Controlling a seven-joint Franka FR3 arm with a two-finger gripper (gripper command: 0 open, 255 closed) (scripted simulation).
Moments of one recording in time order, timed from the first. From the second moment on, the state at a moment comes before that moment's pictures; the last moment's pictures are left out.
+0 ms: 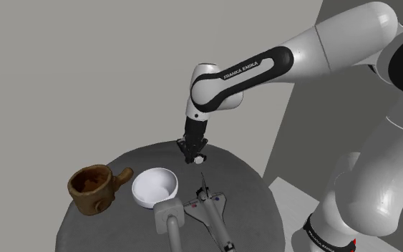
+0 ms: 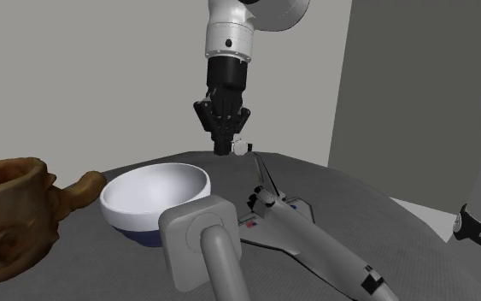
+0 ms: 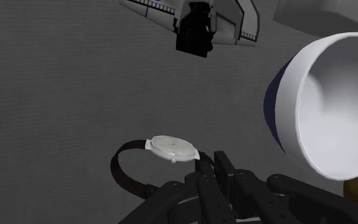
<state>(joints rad) 0.24 -0.09 0.07 -2.29 0.34 2.16 0.23</state>
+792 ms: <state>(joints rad) 0.23 -0.15 0.06 -2.19 0.32 2.01 0.27</state>
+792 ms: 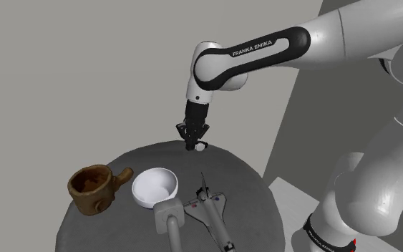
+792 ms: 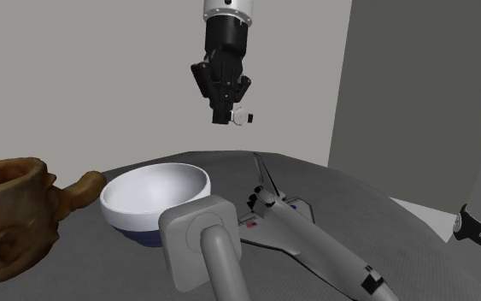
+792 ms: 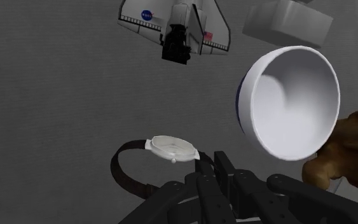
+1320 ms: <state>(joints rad) 0.23 -0.18 0.06 -2.12 0.30 1.91 0.30</state>
